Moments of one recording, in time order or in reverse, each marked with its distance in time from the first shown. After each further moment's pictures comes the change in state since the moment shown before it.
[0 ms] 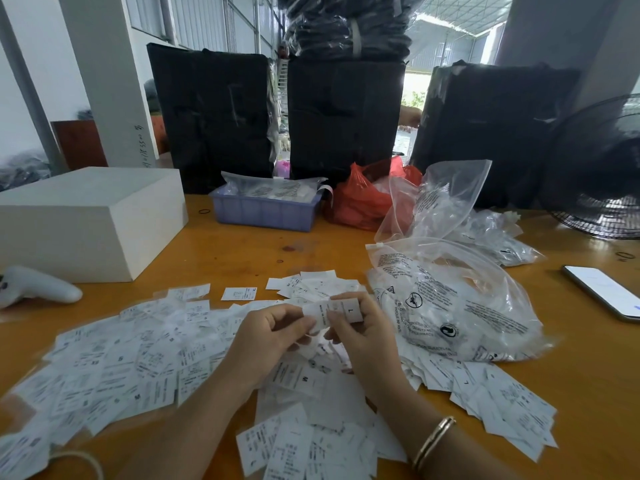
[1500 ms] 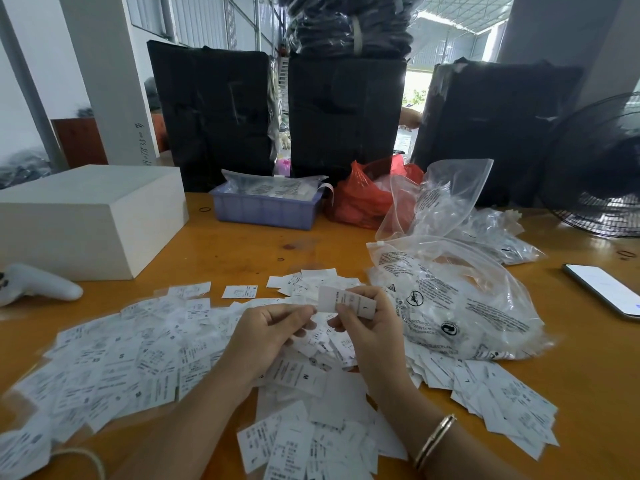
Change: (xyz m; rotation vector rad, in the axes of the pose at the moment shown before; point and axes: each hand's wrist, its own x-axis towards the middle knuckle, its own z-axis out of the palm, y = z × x) left_hand -0.005 0.013 0.000 -0.082 0.020 -0.069; right_hand 0.000 0.000 -0.001 0.111 0.104 -0.038
